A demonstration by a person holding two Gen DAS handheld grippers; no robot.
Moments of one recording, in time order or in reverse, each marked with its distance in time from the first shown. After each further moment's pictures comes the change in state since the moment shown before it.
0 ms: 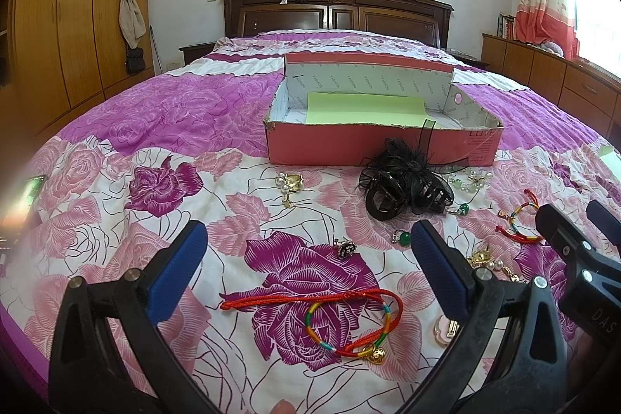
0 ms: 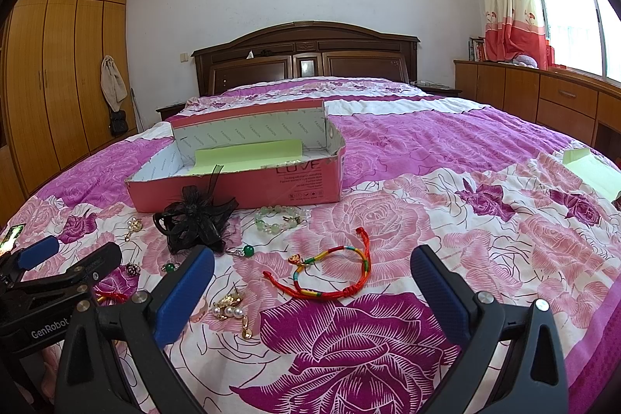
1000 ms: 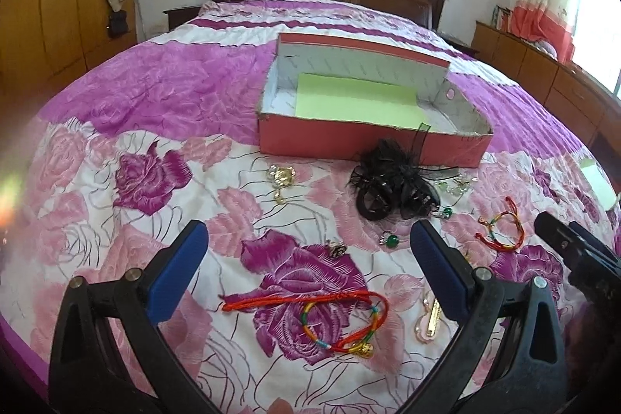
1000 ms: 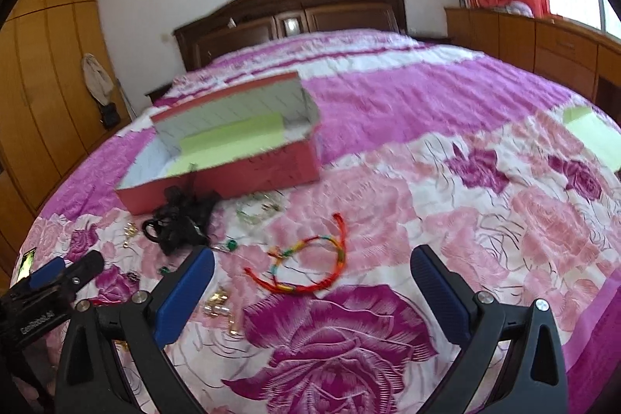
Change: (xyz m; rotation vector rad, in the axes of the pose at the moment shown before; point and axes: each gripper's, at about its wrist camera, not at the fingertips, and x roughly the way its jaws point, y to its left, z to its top) left arm 0.008 0.011 0.029 -0.047 0.150 -0.098; right arm 0.014 -0.032 0.025 0.119 0.211 0.013
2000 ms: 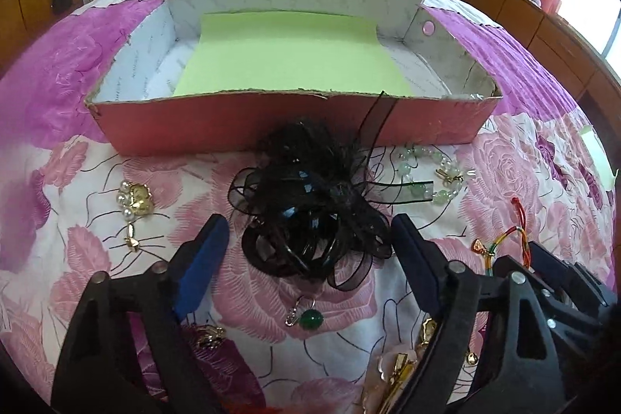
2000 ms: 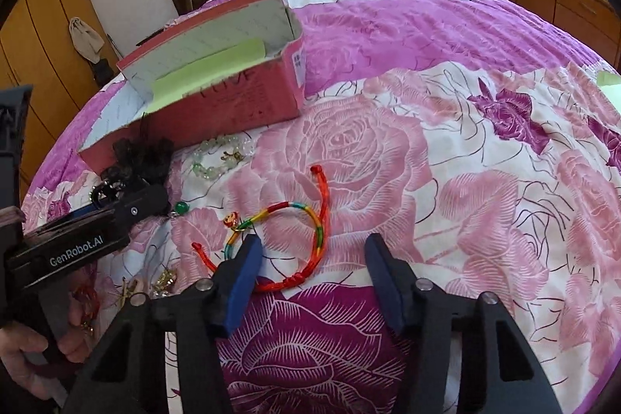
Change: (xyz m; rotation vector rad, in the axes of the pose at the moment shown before) left arm 0.091 -0.050 0.021 0.063 0.251 -0.116; right arm 0.064 -0.018 -0.002 -0.002 0.246 0.022
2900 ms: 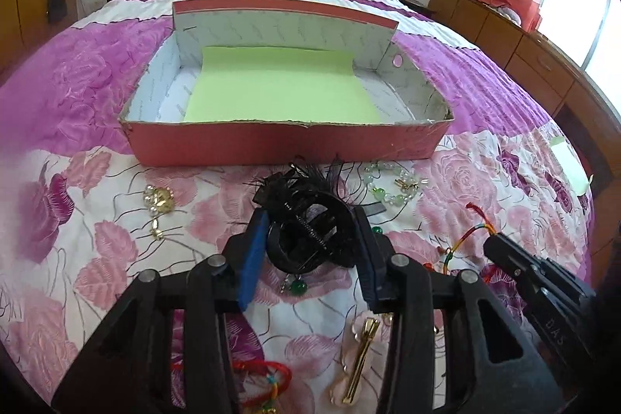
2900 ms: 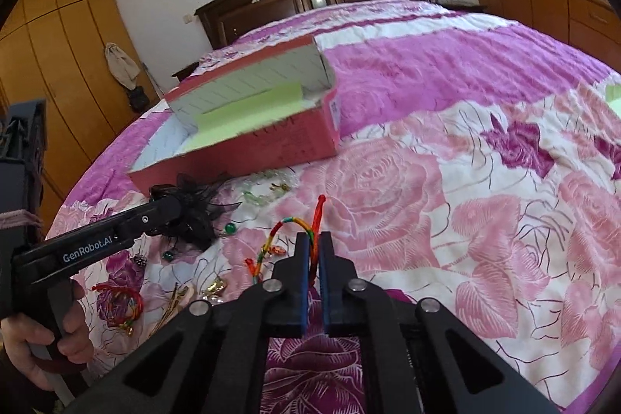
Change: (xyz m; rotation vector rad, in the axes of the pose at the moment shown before) left arm -0.043 0.001 -0.005 0.004 -0.088 -0.062; right arm -0.036 0.005 -0.007 -0.024 -0.161 0.132
